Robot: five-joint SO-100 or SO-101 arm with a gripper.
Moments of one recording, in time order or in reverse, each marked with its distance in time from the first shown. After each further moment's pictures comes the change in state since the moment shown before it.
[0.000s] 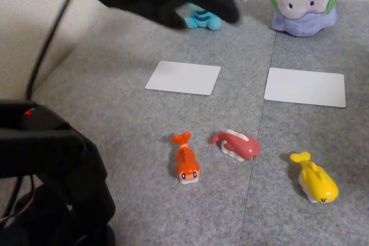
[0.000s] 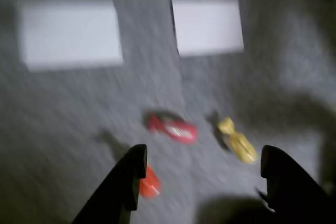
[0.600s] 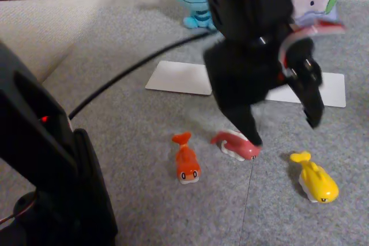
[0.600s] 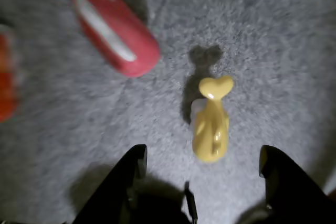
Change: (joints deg) arm 23.1 -39.0 -5.7 -9.4 -51.5
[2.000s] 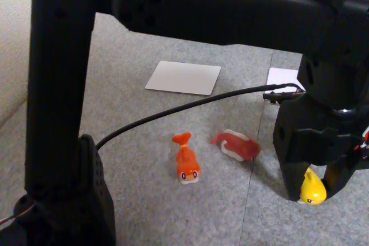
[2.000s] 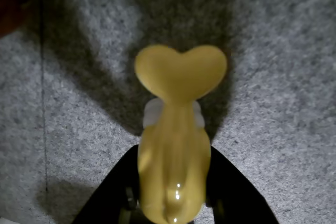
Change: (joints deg) arm 8.8 -33.6 -26.8 7.8 -2.9
